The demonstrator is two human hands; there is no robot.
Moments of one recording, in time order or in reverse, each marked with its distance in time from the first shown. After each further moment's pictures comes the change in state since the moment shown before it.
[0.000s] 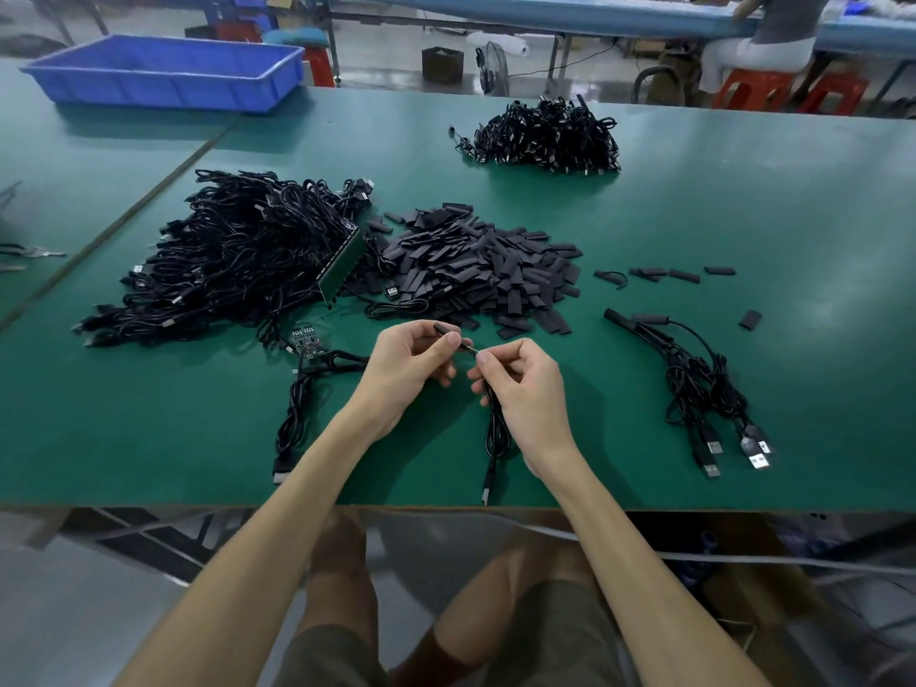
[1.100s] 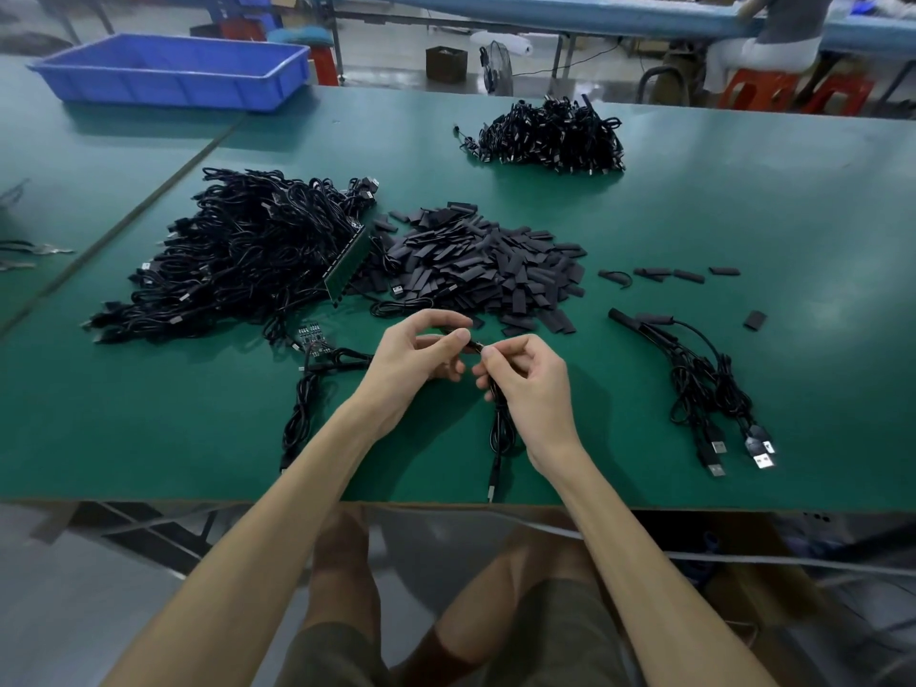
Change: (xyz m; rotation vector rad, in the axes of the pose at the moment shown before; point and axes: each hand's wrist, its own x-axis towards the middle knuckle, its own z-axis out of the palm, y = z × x) left_hand -0.001 0.005 -0.005 -0.117 -0.075 -0.047; right_hand 0.001 0.001 0.001 0.101 -0.005 -0.001
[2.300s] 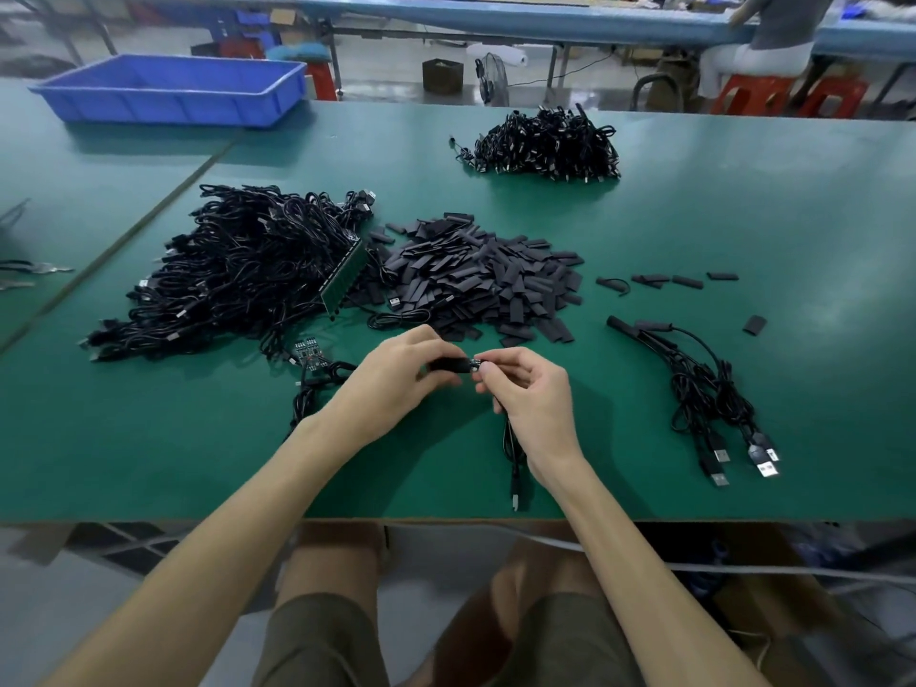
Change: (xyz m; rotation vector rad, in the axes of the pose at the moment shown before) left_hand -0.005 0.019 -0.019 1.039 -0.138 0.451; right_hand 0.002 0.000 -0.002 0.014 -0.003 0.013
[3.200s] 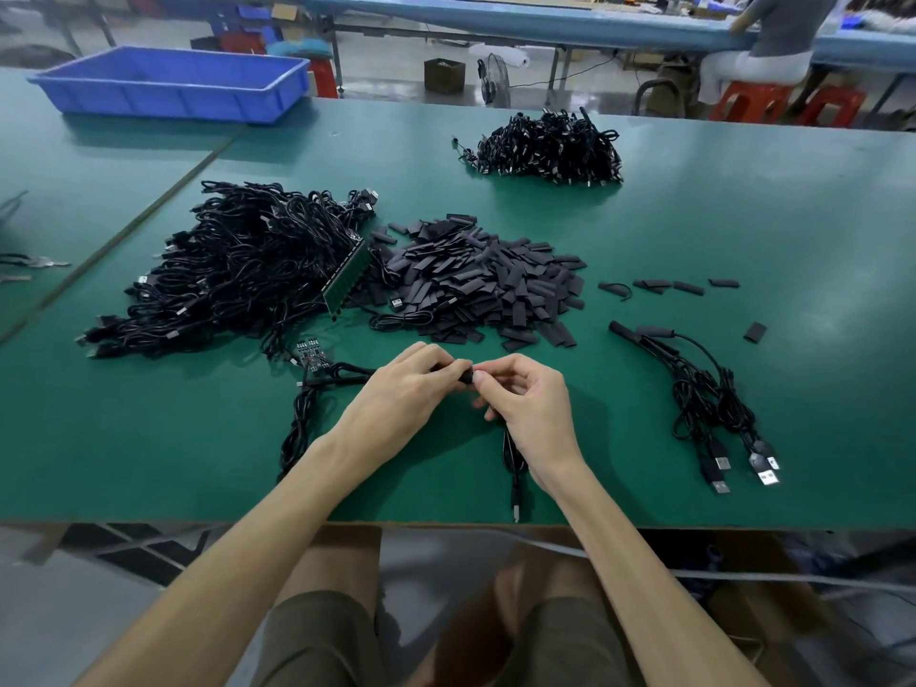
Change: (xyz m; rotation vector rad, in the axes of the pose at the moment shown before) left_hand -0.015 0.012 0.008 0.245 0.078 0.201; right_hand 0.000 -0.001 0.000 -0.048 -0.065 -0.022
